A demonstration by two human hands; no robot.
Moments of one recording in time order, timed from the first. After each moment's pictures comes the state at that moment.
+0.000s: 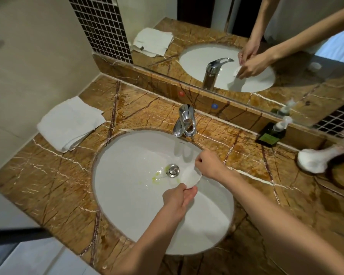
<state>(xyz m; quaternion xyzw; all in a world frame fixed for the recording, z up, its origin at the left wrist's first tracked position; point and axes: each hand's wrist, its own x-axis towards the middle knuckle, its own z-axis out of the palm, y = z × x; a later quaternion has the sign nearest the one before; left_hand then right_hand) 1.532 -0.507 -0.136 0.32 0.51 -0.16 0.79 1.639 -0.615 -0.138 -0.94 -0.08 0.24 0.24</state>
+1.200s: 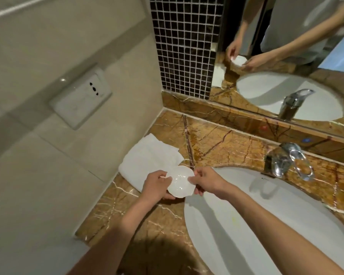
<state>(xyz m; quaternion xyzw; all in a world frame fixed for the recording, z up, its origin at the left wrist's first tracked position) 1.628 -0.122 -0.090 0.77 0.25 -0.14 0.57 1.675 -0.303 -0.098 -0.77 0.00 0.35 0.54</state>
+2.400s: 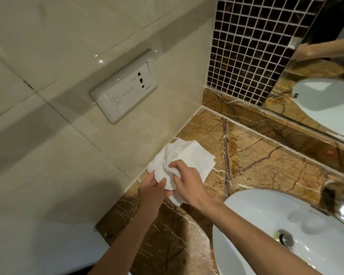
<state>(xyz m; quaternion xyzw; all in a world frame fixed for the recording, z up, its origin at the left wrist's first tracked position) 1.627 -0.037 -0.128 0.53 0.41 0.06 0.74 1.689 -0.152 -0.120 -0.84 -0.27 0.12 0.46</state>
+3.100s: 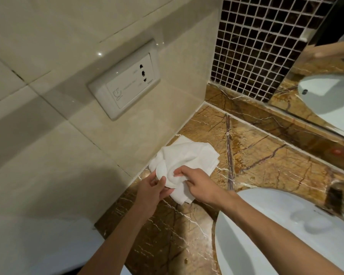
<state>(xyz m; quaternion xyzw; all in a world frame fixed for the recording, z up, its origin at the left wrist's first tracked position) 1.622 -0.012 -0.150 0.51 0.35 -0.02 0.78 1.711 -0.174 -0.135 -0.83 -0.35 0.25 0.36</state>
